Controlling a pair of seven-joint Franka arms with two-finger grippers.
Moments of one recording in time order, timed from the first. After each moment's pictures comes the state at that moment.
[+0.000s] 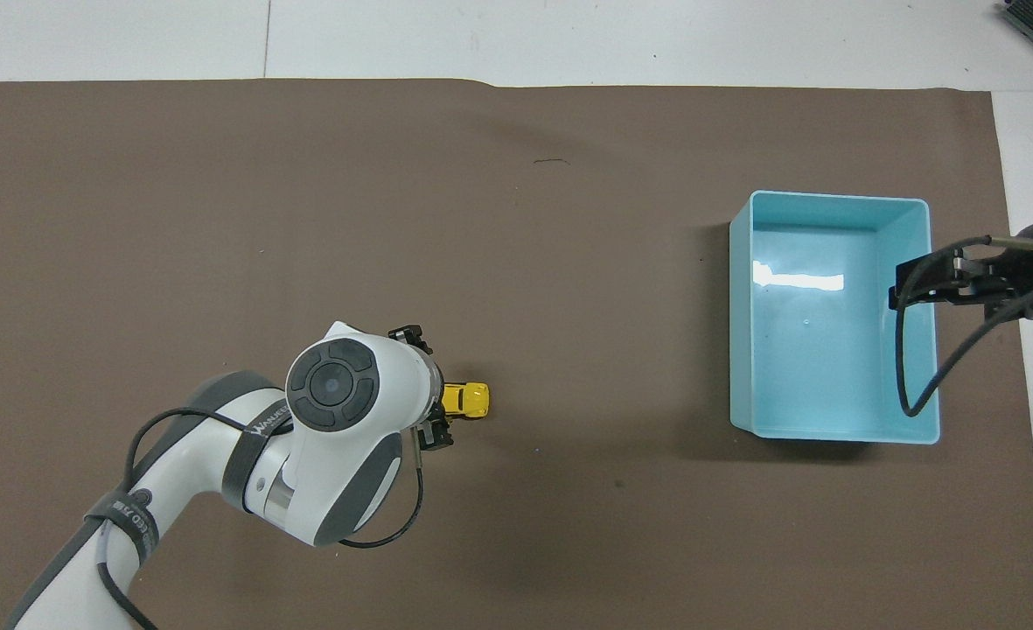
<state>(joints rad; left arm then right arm) -0.54 0.10 -0.08 -2.19 -0.10 2.38 -2.35 -0.04 0.00 0.03 -1.62 0.03 1.56 0.15</state>
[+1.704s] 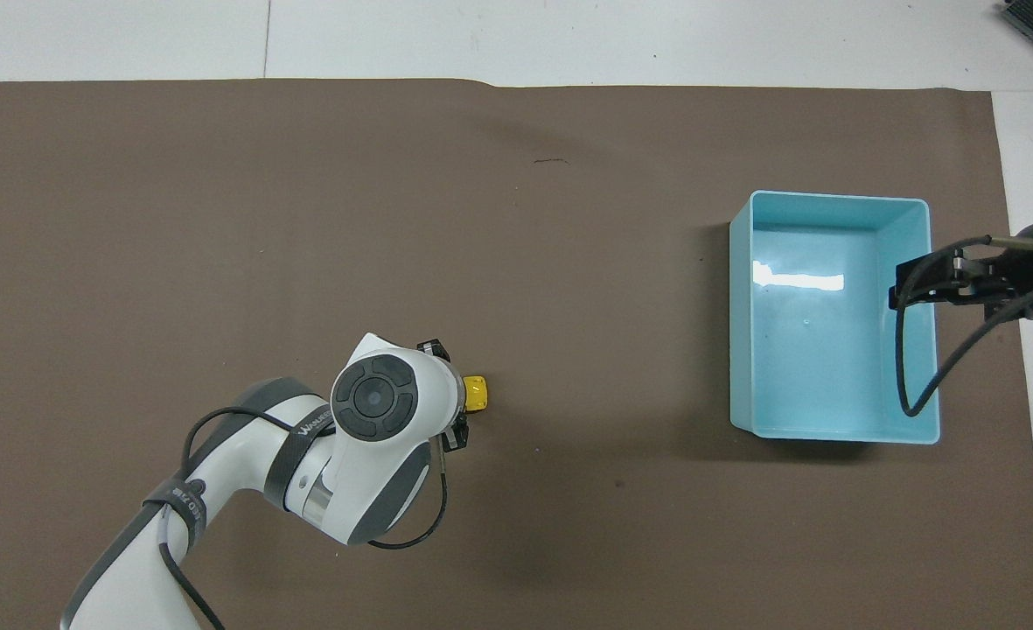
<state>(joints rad) -0.60 0.17 -0.06 -2.19 -0.09 2.45 -2.38 -0.04 0.00 0.03 -1.62 0.03 1.56 0.15</state>
